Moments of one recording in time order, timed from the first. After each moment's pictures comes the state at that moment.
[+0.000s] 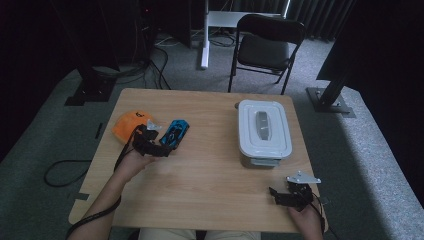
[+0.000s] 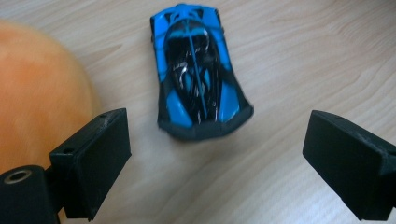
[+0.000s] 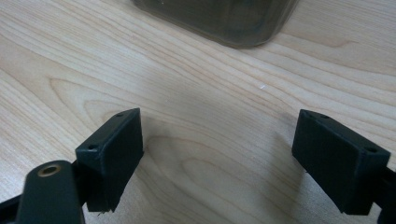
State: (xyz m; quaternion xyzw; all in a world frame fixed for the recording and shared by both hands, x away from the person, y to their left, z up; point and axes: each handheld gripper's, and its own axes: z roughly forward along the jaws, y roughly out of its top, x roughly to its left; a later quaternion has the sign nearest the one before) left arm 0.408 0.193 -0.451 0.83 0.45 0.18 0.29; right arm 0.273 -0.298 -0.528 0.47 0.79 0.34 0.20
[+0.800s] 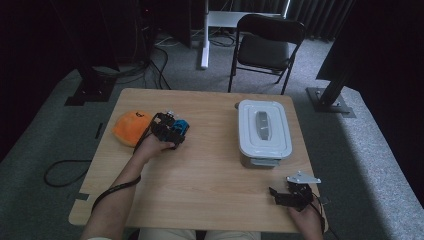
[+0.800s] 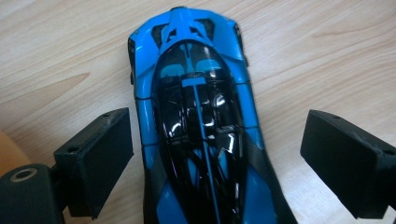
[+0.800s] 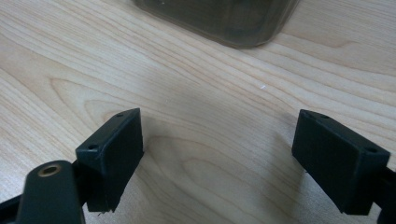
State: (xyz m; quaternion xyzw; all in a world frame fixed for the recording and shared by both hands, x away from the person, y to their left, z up) left arm 0.487 0.155 -0.483 0.84 0.47 0.14 0.23; right arm 0.273 -0.298 -0.528 0.47 0.79 0.34 0.20
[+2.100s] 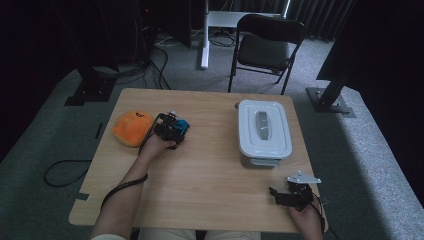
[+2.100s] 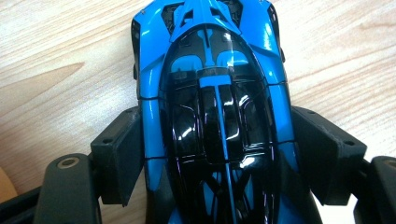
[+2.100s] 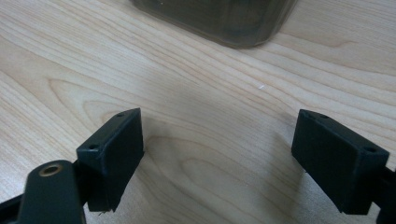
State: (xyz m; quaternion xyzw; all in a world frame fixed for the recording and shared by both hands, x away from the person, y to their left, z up) left arm 0.497 0.151 -0.497 0.84 0.48 0.14 0.20; right arm 0.273 -0.298 -0.528 0.47 0.79 0.34 0.20
